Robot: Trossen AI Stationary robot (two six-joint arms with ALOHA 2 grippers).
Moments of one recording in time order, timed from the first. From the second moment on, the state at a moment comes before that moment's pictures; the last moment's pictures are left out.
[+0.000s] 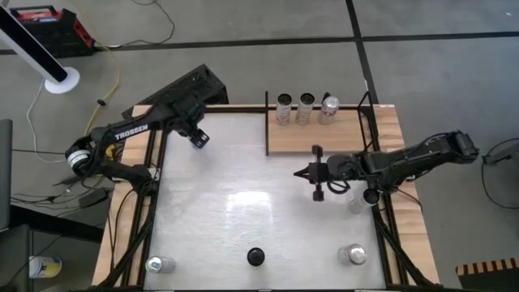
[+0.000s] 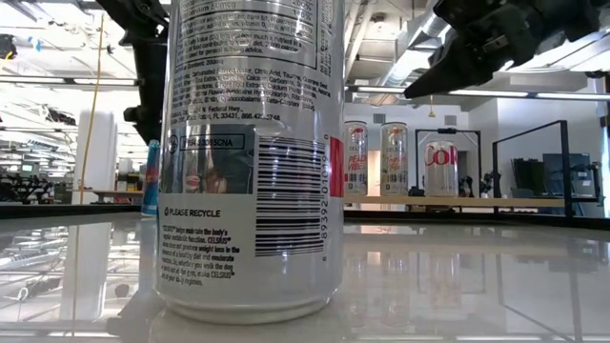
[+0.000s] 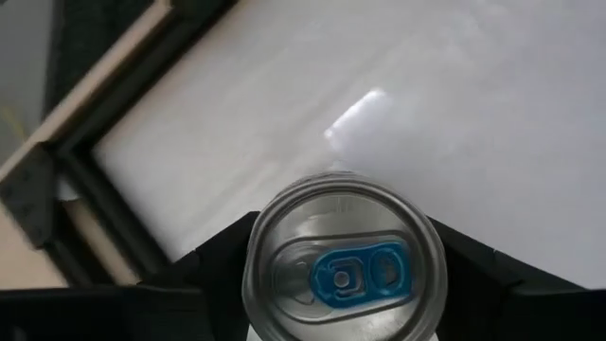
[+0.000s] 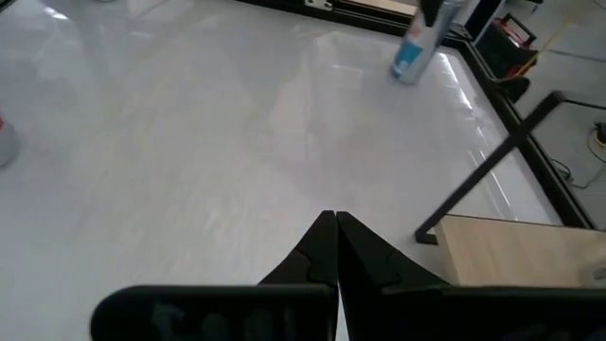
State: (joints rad) left arm 0.72 1.31 0.96 -0.84 -0.21 -0.10; right arm 0.12 1.06 0.60 -0.02 0.23 -0.11
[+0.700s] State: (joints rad) left arm 0.04 1.31 1.14 -0.72 -0.13 -0.30; right arm 0.00 1.26 0.61 0.47 -0.06 -0.18
